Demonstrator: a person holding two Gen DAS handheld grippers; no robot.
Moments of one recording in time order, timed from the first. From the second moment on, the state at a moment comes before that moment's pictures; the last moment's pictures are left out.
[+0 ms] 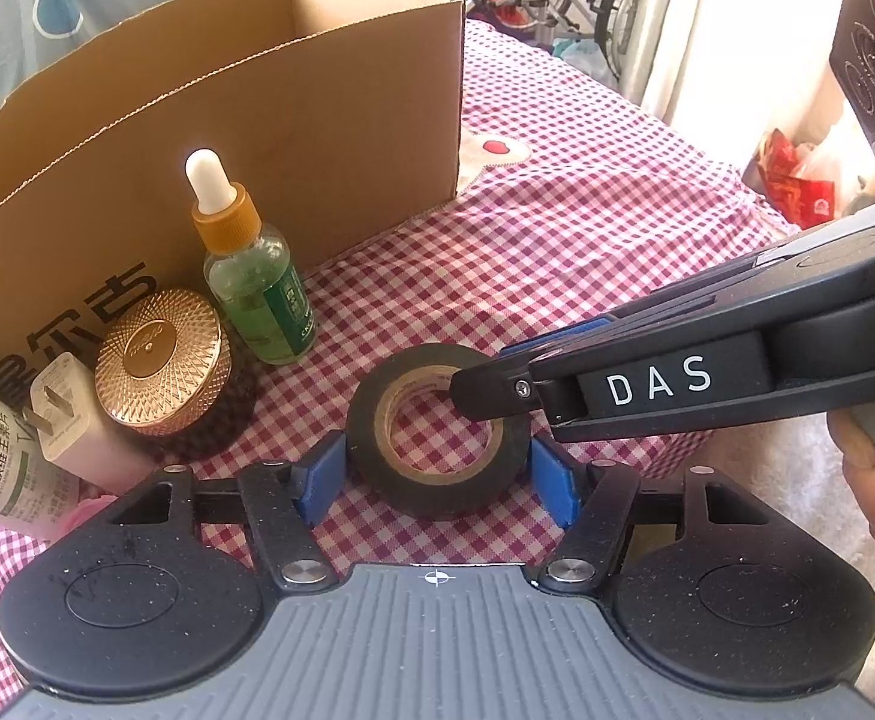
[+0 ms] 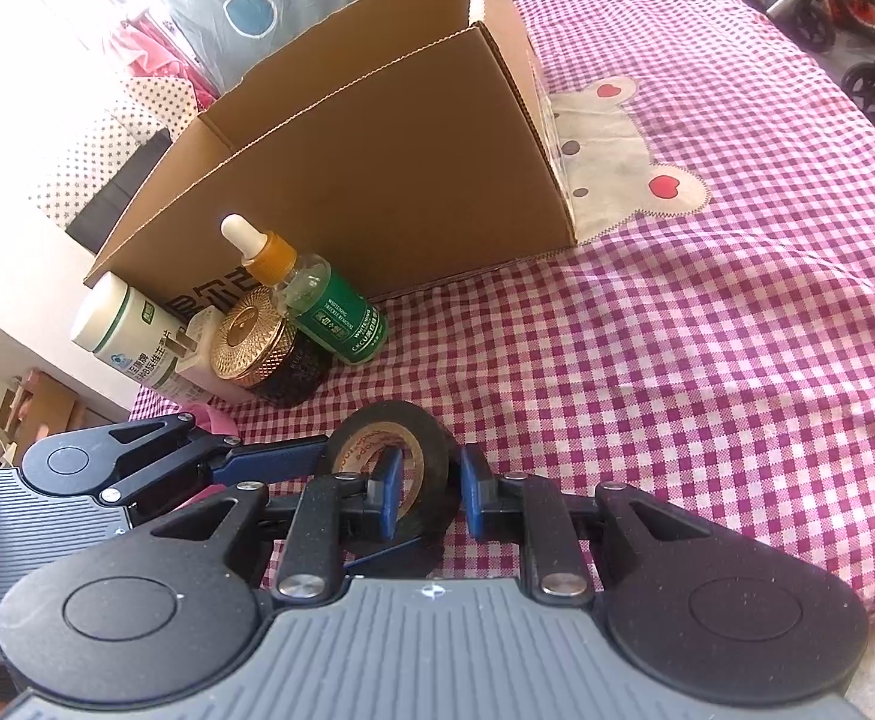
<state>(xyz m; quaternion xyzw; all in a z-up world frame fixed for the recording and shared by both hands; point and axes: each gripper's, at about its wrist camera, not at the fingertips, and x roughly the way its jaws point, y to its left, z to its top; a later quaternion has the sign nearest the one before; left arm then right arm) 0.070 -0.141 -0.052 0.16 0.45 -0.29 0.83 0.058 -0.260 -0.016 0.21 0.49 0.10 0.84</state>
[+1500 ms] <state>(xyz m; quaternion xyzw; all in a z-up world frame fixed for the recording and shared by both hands) 0.199 -0.044 0.080 0.11 0.43 -0.21 0.87 0.259 -0.178 0.111 0.14 0.50 0.24 0.82</state>
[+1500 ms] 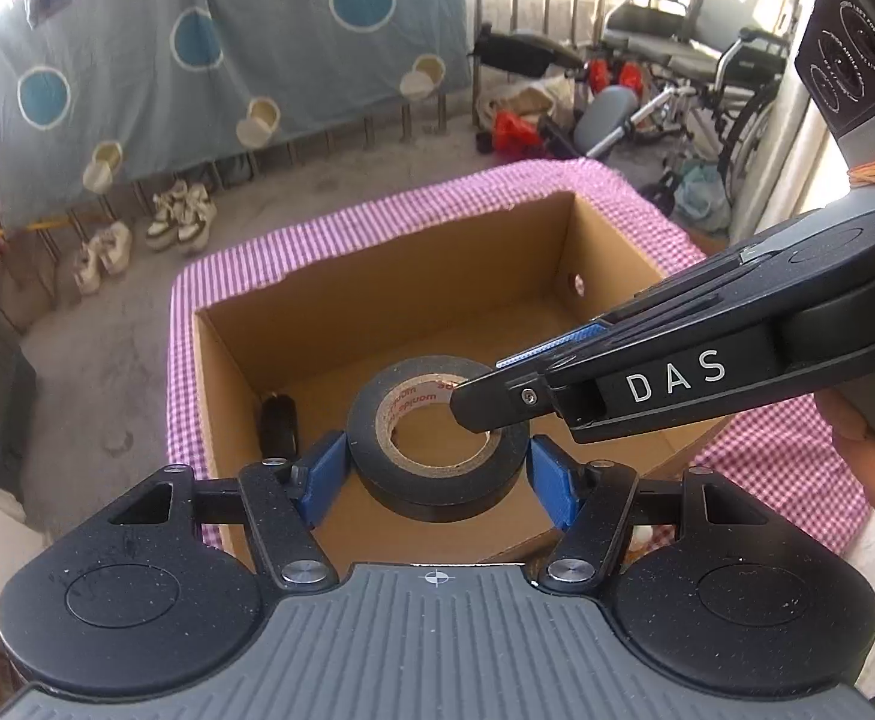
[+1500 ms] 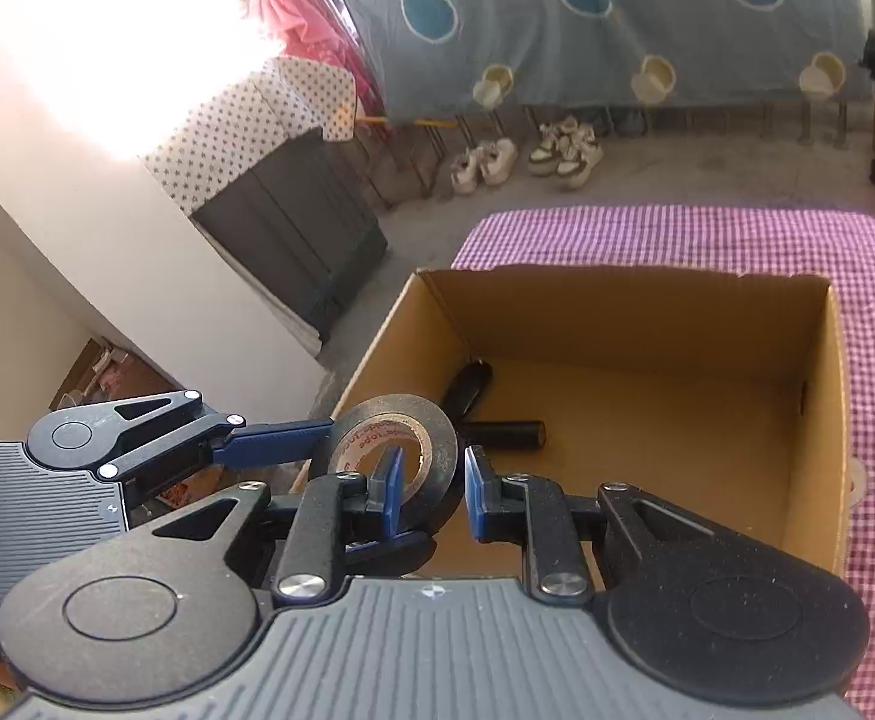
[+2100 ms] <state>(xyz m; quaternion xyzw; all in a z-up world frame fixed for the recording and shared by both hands) 0.278 -0.034 0.002 0.13 0.61 -0.21 0.75 0.340 -0.156 -0.003 0.15 0.66 0.24 0.69</state>
